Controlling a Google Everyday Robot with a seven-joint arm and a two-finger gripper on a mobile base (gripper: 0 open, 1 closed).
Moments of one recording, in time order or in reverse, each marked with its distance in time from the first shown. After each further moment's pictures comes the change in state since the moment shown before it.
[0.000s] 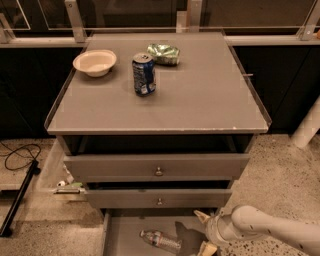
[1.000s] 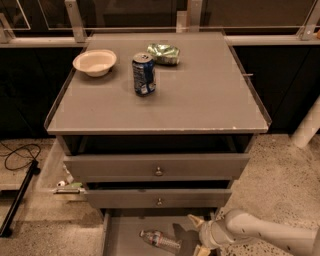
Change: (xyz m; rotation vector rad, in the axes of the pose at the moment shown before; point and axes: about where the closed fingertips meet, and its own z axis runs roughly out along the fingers) arm 0.007 0.005 0.044 -0.015 -0.037 -0.028
